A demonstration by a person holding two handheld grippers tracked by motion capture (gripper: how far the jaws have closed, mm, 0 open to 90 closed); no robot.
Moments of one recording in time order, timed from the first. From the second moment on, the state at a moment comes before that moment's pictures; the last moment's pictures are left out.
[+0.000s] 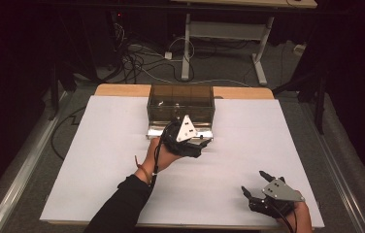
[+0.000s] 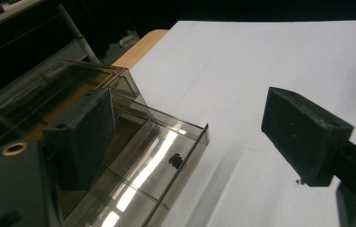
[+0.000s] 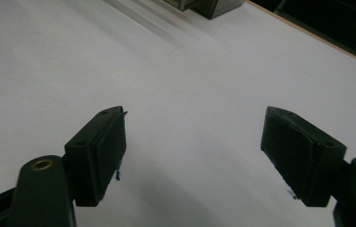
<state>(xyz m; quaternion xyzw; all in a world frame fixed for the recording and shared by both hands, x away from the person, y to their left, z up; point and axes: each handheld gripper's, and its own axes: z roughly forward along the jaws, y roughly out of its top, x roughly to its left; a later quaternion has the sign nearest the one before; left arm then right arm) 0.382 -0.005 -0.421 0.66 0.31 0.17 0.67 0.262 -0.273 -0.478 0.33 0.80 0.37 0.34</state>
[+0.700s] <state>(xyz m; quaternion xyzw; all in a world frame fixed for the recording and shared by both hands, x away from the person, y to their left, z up) 0.358 0.006 -0.425 0.66 0.28 0.18 0.67 0.263 -0.271 -0.478 0.32 0.80 0.37 0.34</state>
